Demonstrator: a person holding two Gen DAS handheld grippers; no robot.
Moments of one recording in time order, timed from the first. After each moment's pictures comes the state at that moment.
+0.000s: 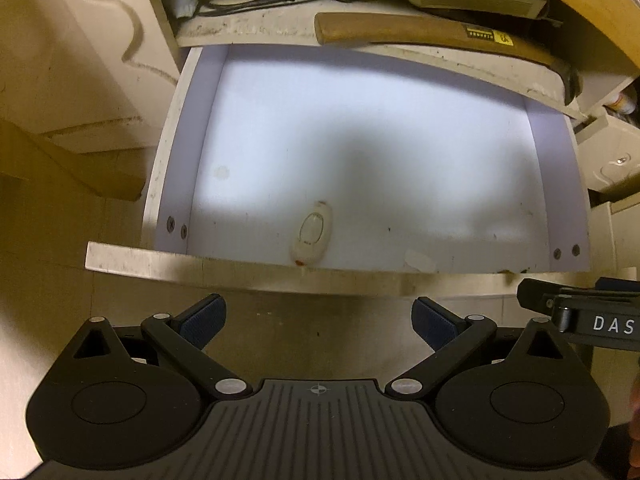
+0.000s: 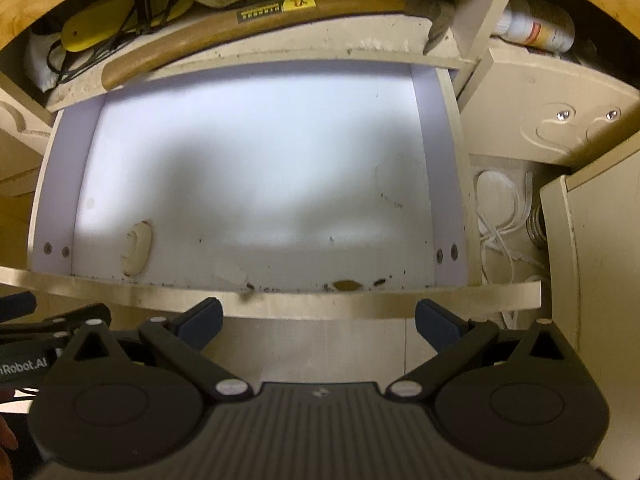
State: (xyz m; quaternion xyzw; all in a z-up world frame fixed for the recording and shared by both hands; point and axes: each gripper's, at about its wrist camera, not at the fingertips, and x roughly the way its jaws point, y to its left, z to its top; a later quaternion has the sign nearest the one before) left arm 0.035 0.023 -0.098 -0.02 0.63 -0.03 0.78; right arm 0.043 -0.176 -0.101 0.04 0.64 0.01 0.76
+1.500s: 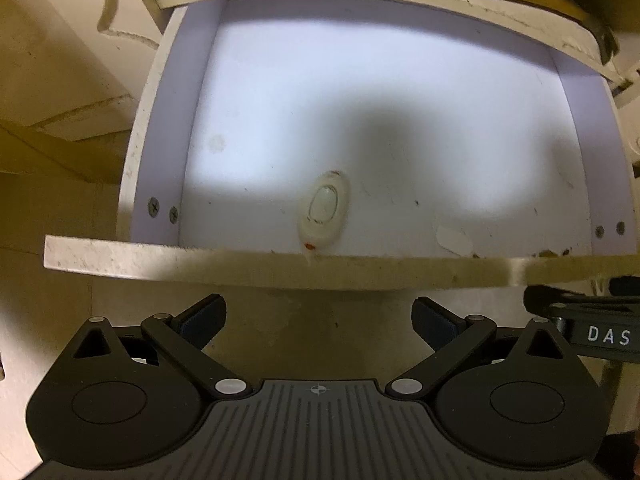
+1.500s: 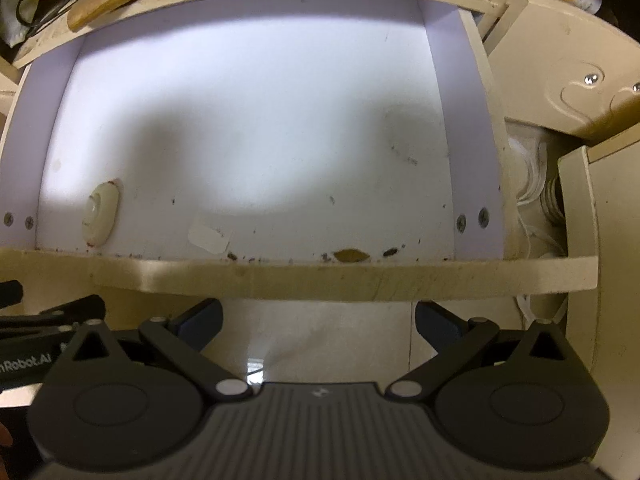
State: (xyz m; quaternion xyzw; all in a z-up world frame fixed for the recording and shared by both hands) left arm 0.048 0.016 -0.140 0.02 0.65 -0.01 0.76; right arm 0.053 -0.164 -0.148 0.02 0.68 0.00 0.74
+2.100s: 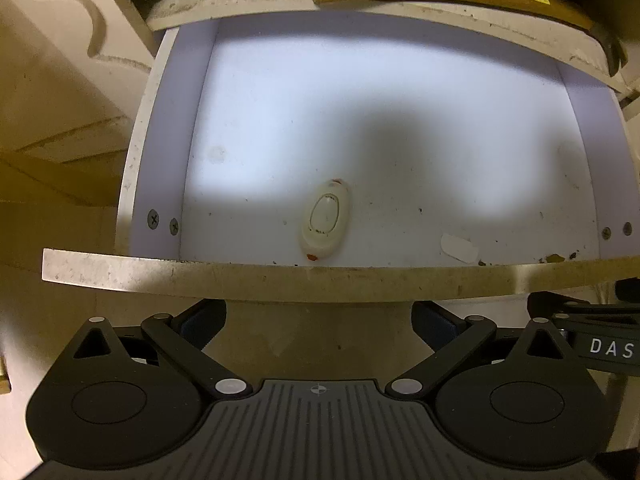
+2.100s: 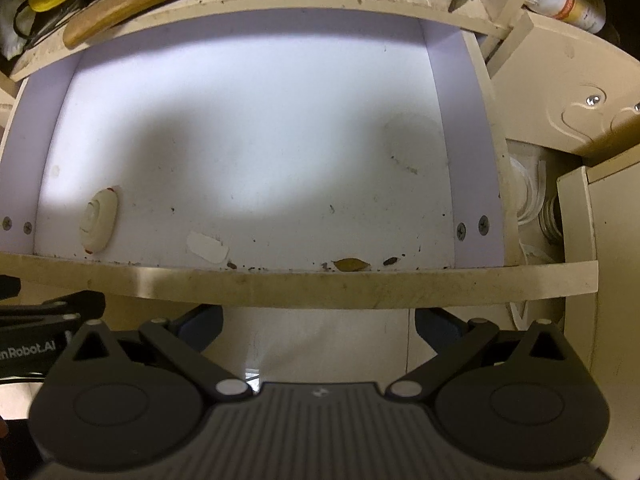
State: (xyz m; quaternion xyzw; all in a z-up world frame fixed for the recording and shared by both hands) left arm 0.064 0.012 -0.139 0.03 0.65 -0.01 0.76; right arm 0.065 -0.163 -0.148 0.02 0.66 0.00 0.75
